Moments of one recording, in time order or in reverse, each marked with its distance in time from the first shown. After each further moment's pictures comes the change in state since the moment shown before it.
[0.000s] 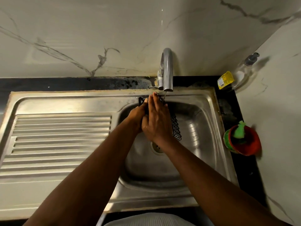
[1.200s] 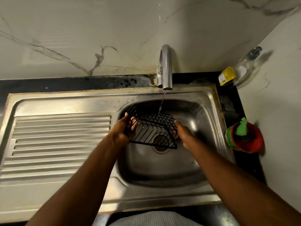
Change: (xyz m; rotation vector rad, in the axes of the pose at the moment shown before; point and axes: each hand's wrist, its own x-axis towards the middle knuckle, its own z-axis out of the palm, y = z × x) left_hand -0.015 -0.026 -0.061 -0.435 0.099 -0.291; right_hand -0.015 0.150 0.049 0.780 -0.361 1.016
